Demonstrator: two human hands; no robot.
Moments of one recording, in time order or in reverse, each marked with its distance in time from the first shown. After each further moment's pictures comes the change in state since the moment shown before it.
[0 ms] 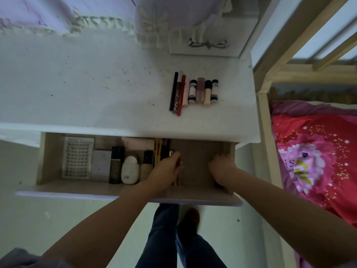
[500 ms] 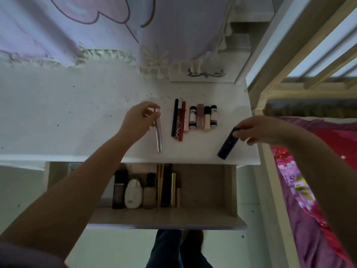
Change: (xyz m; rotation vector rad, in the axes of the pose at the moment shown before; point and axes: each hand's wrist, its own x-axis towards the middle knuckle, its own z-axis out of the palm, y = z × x) left_hand 0.083 0.031 -0.191 -0.282 0.365 -0.032; right_hand -0.034 0.159 -0.119 1.316 0.077 -0.021
